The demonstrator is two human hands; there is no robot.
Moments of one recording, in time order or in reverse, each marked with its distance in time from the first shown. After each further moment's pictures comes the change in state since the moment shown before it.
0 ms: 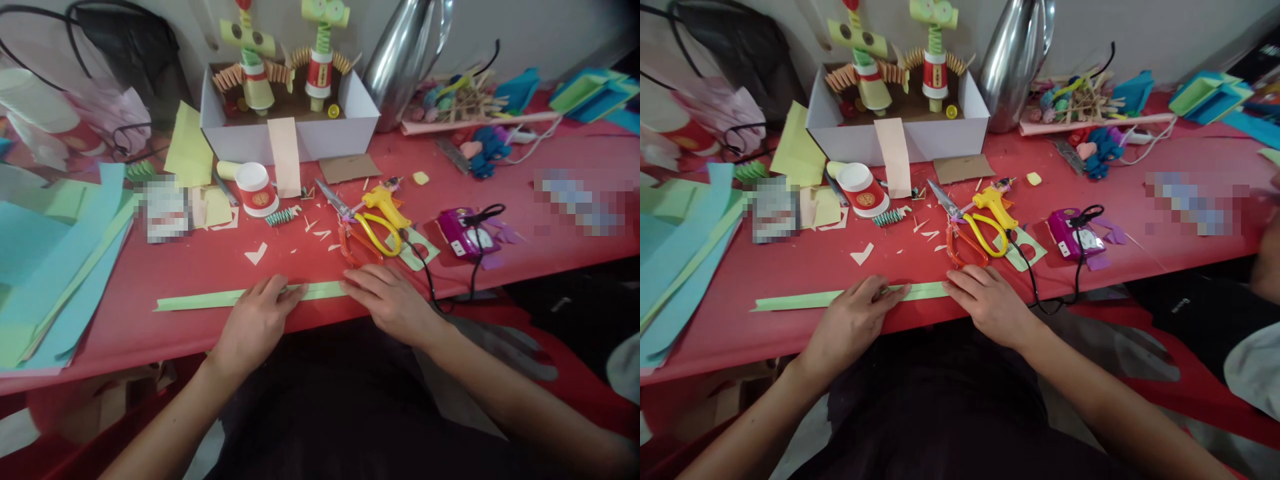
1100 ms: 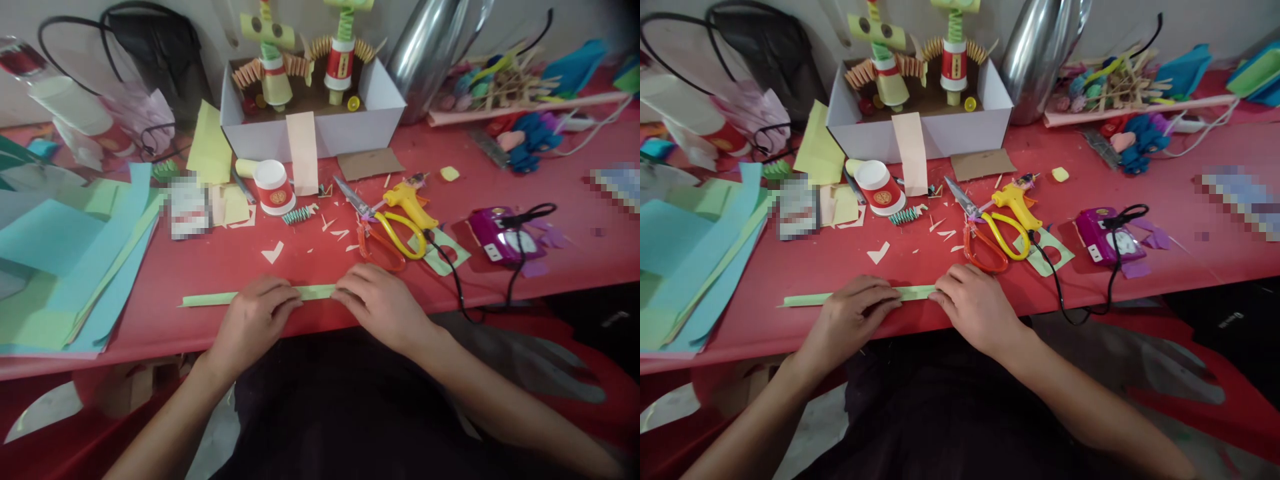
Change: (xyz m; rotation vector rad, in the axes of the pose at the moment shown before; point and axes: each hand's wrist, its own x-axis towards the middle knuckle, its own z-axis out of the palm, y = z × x) left_hand -0.008 -0.017 -0.010 -0.432 0.144 -0.201; right_hand 0.057 -0.030 0.001 0.361 -0.098 0.365
